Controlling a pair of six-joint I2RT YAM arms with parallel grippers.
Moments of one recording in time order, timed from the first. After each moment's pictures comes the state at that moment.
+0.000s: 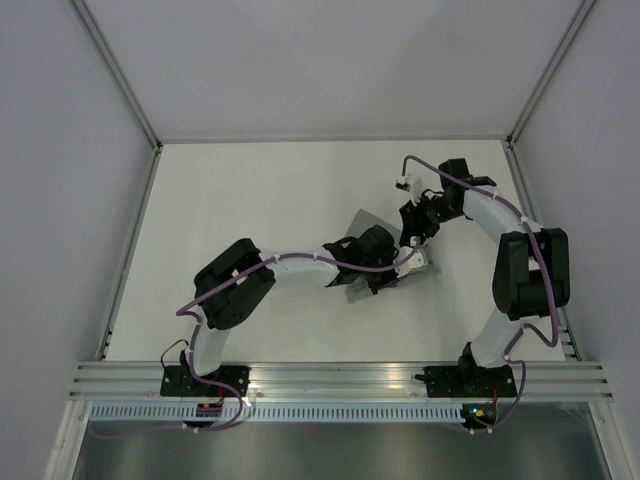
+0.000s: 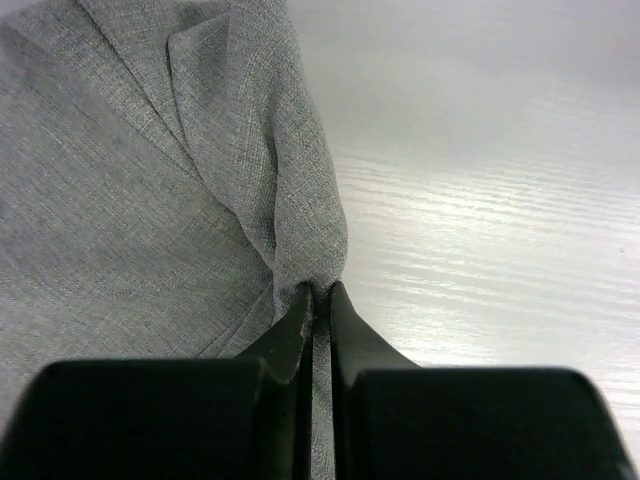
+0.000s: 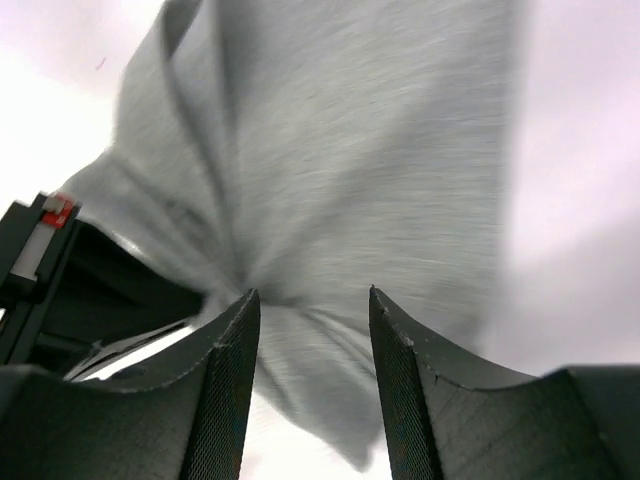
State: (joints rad) left arm -1.03 2.02 1.29 -0.01 0.27 0.32; right arm 0.10 1.78 1.28 -0.81 -0.67 -0.64
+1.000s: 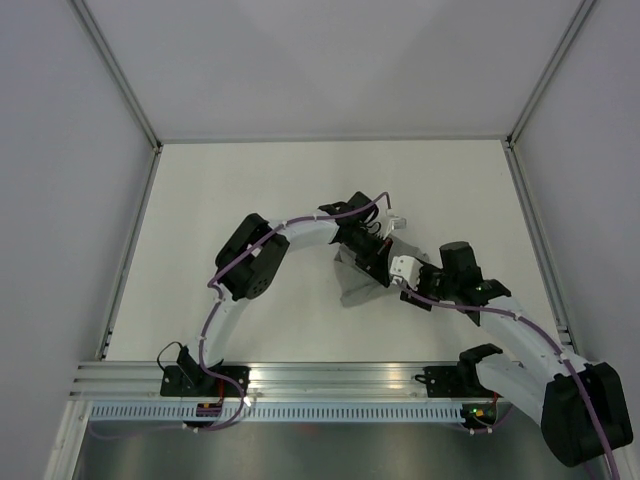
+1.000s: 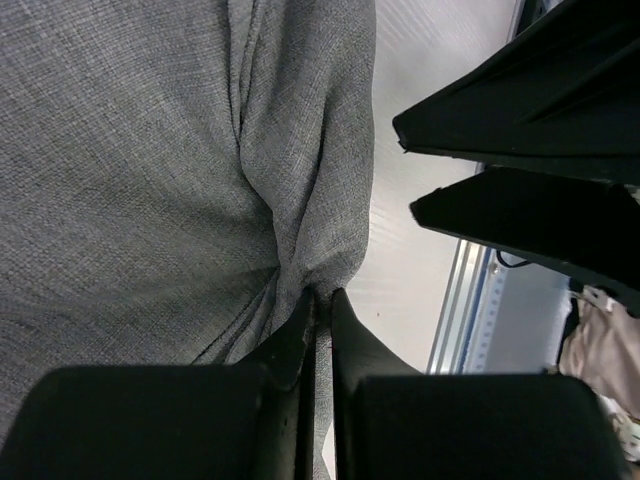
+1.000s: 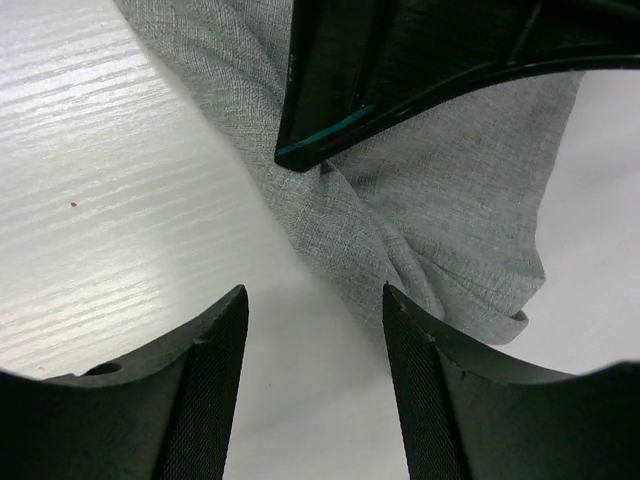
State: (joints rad) left arm -0.80 2.28 1.65 -0.43 0.88 -0.09; right arm 0.28 0.96 0.45 -0.37 -0.48 -0.89
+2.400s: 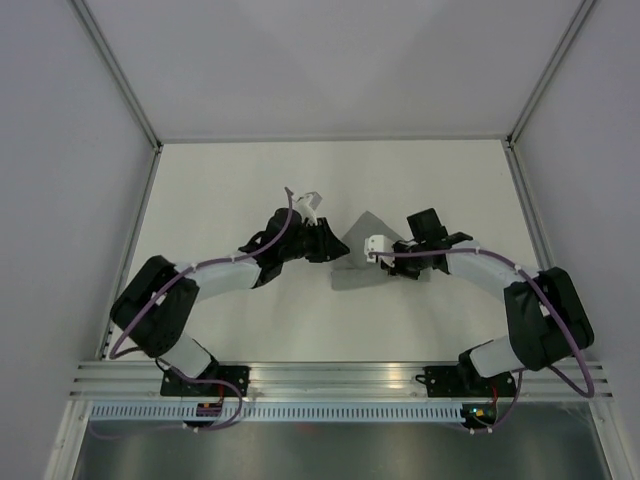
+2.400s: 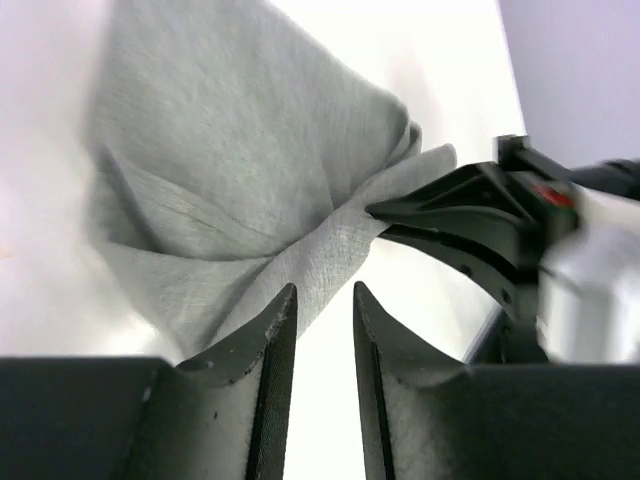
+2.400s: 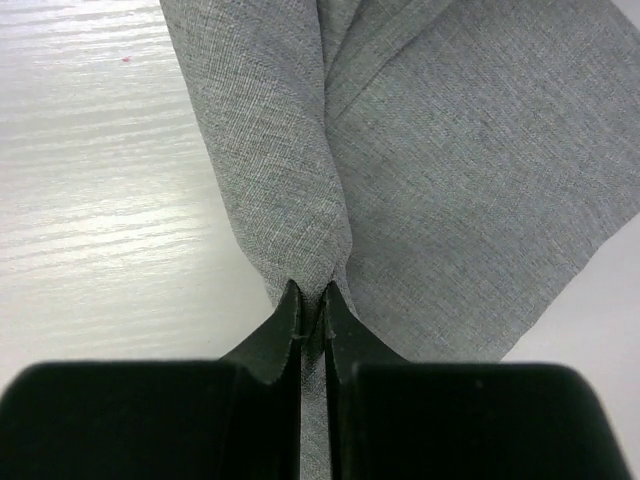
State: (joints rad) left arm -0.67 1.67 0.85 0.31 0.38 -0.69; right arm 0.39 1.42 0.72 -0.36 -0.44 -1.03
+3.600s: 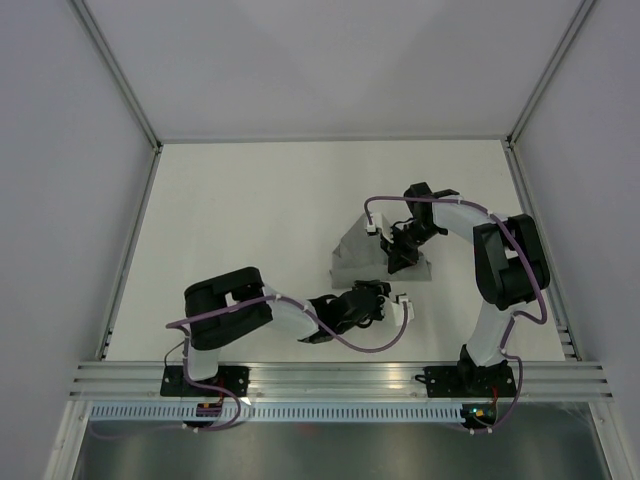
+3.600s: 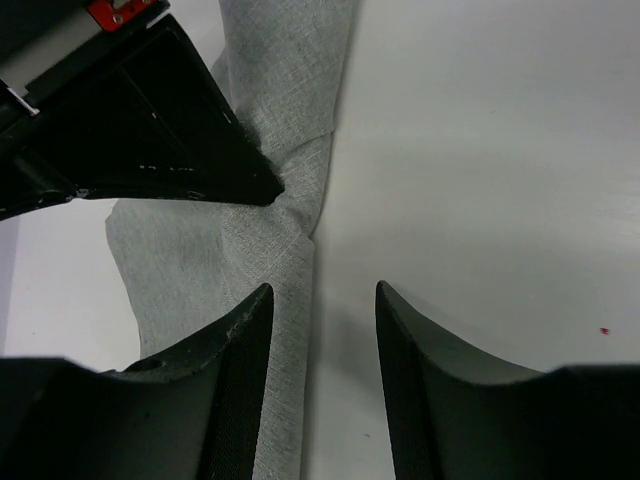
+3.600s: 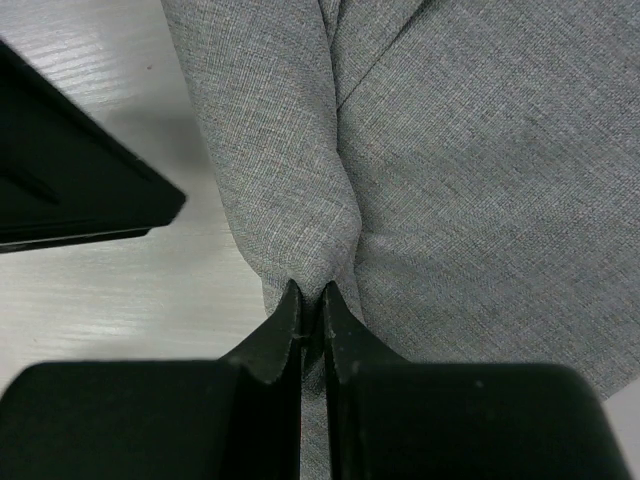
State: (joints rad) left arm -1.26 1.89 0.80 0.65 -0.32 0.63; right arm 0.26 1.87 1.19 -0.86 -0.65 -1.13
